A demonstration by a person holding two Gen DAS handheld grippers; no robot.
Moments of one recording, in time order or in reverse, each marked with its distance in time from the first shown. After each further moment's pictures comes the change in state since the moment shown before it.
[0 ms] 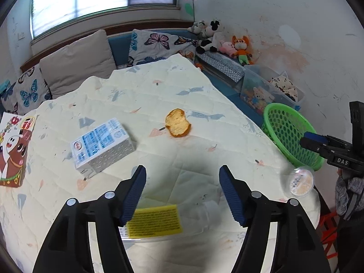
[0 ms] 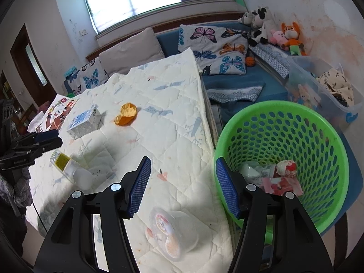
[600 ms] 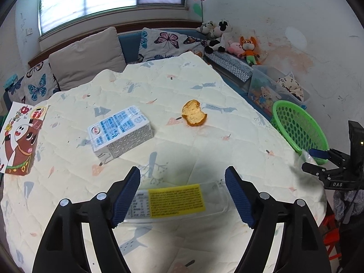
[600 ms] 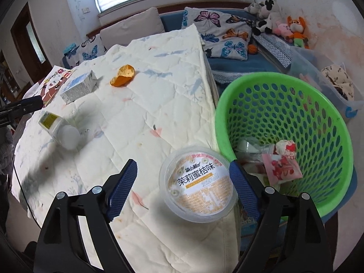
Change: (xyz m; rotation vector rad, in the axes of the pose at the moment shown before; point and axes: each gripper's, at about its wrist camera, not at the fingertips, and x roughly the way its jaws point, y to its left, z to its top) left arm -0.013 0.024 -0.023 -0.020 0.001 0.037; right arm 0.017 0.003 -0.052 -0.075 0.093 -0.039
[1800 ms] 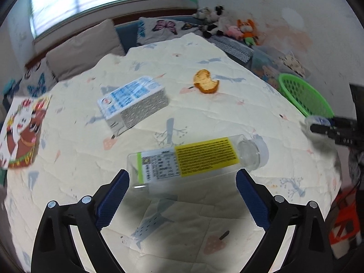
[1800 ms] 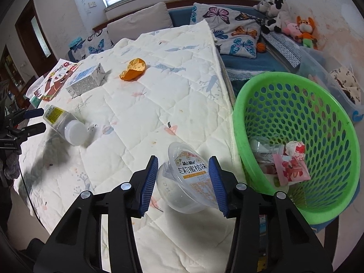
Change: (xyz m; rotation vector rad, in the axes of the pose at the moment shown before) left arm 0.006 0.029 -0.042 0.058 0.071 0.016; right arm 0.011 0.015 0.006 -0.031 0.030 0.039
